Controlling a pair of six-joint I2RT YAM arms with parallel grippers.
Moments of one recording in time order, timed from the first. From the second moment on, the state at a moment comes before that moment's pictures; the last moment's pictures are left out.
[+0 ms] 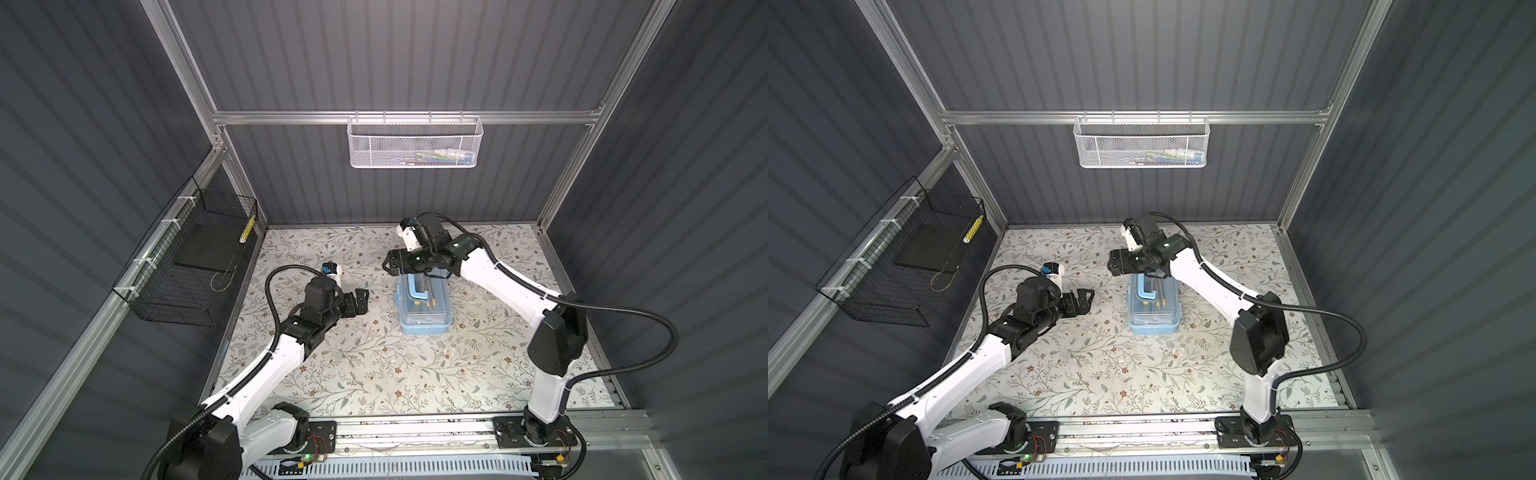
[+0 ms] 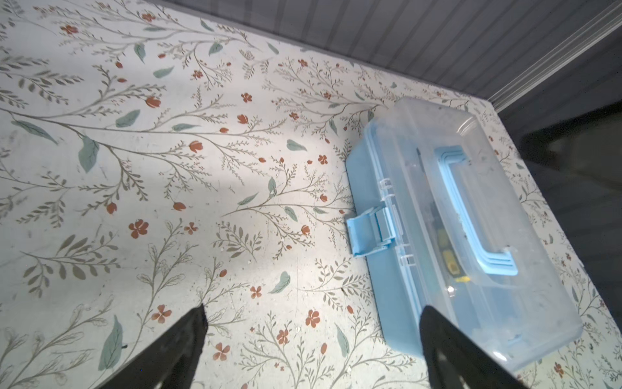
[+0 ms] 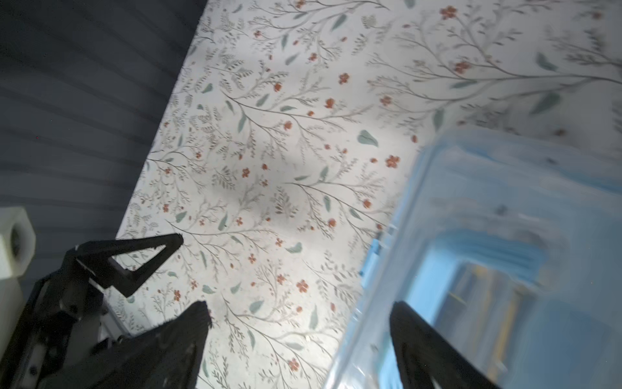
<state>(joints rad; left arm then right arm) -0.42 1.14 0.69 -0.16 0.06 -0.41 0.67 1.83 1.71 -0.70 -0.17 0.41</state>
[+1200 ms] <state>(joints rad) -0.52 1.20 0.64 -0.23 0.05 -0.41 0.80 2.01 1.78 -1.03 0.28 0.18</state>
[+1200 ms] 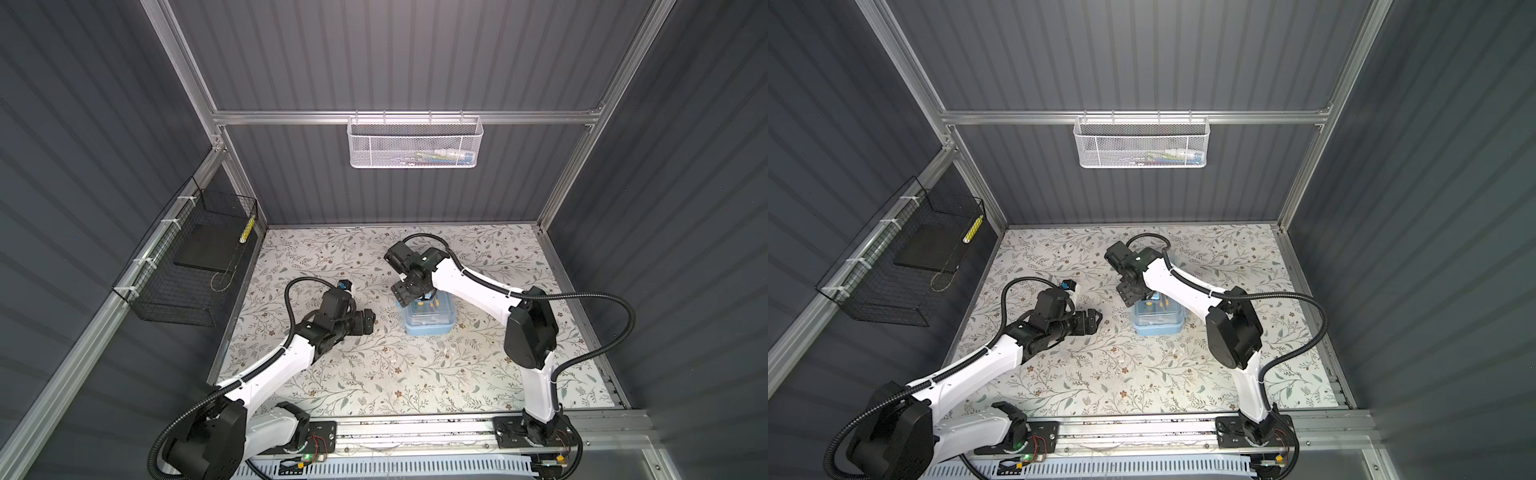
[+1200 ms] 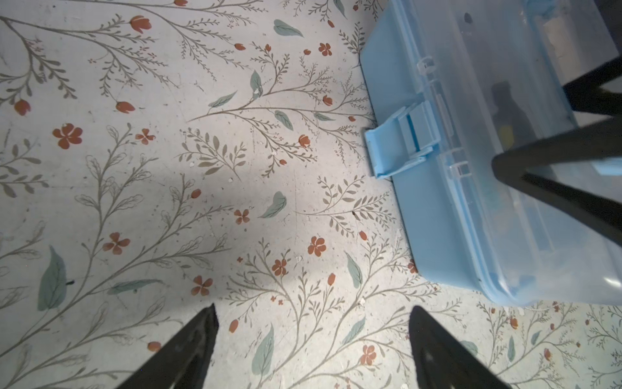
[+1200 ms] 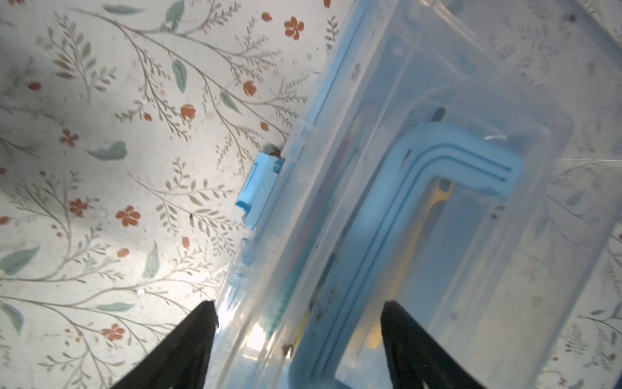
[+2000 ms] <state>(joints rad) -0.57 1.49 0.73 0.01 0.18 -0.41 0.45 1.44 1.27 -0.77 -0.08 0.18</state>
